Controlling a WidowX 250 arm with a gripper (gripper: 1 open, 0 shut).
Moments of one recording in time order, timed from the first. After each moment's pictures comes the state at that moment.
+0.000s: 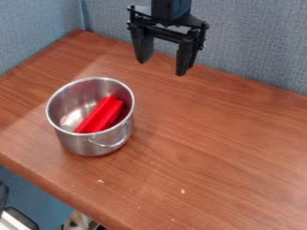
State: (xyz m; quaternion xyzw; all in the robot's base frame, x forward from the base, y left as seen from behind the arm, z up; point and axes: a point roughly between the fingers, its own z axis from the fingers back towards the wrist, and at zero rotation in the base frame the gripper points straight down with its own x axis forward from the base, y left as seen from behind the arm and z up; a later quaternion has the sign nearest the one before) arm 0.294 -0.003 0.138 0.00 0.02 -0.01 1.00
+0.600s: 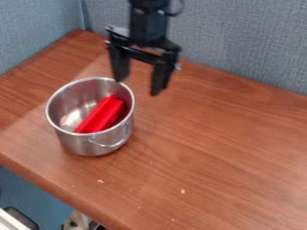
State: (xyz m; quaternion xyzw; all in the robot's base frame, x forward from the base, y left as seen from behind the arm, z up) arm 0.264 0.028 0.122 0.00 0.06 -0.01 1.00
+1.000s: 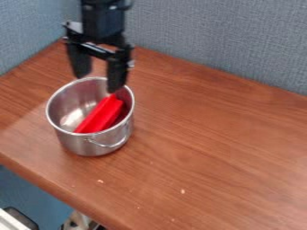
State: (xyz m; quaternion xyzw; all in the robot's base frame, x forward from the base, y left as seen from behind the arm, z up) arm 0.239 0.072 0.124 0.01 0.03 -0.03 1.00
